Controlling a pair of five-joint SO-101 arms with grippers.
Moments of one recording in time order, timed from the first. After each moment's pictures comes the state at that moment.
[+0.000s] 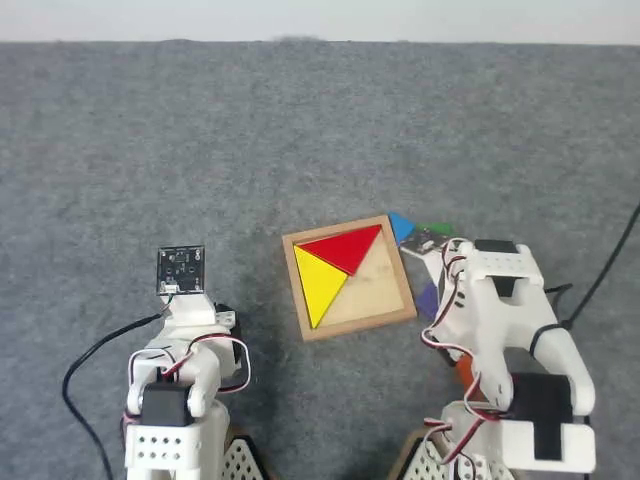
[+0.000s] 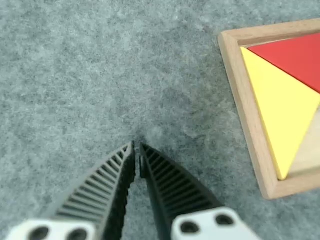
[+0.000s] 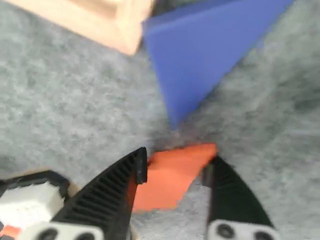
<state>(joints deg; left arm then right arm) -4.2 -103.1 97.1 72.2 11.1 -1.1 -6.6 50.5 70.5 37.7</state>
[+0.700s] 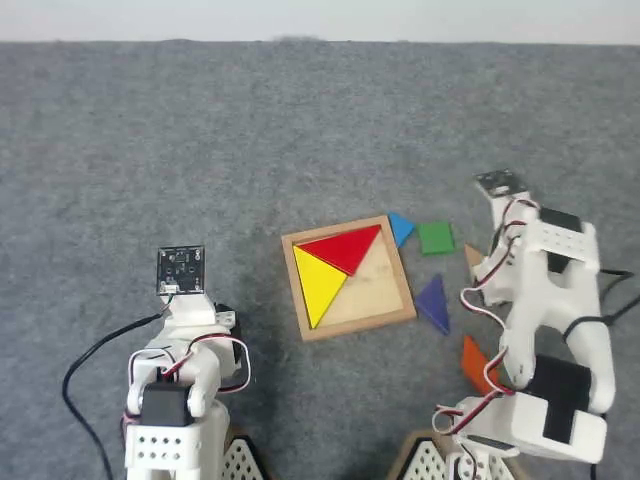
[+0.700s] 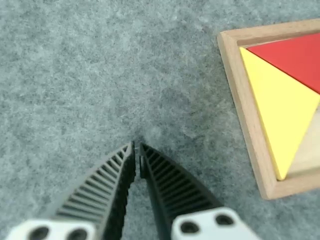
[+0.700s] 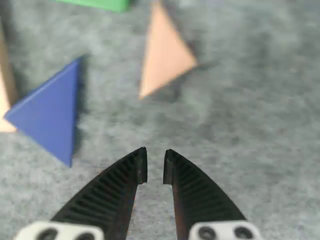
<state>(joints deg) -4.2 -103.1 97.1 72.2 11.1 13.2 -3.9 33.4 68.2 30.5</state>
